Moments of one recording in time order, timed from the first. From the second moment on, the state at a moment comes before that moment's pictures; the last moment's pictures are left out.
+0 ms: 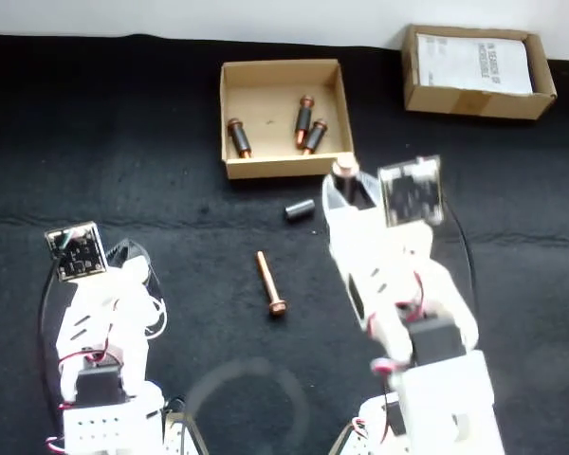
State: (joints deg) left arm -13.6 -101.9 95.6 39.6 13.8; right arm -20.6 -61.2 51.6 33.5 0.7
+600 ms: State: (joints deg) left arm -14.2 -101.9 96.0 48.5 13.8; right arm -20.6 -4.3 6.2 28.7 -10.9
